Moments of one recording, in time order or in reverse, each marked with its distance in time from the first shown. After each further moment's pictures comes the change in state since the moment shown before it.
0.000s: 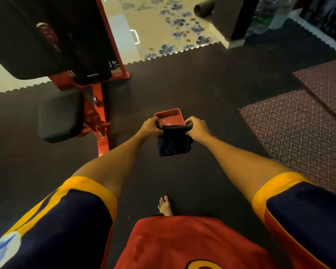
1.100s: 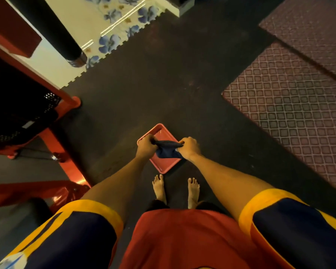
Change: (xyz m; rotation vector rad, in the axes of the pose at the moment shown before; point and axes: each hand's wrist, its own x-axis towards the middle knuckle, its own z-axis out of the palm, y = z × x) left_hand 0.410 0.000 -0.019 0.062 -0.246 -0.002; right_hand 0.343 -0.017 0.016 0.184 0.047 0.597
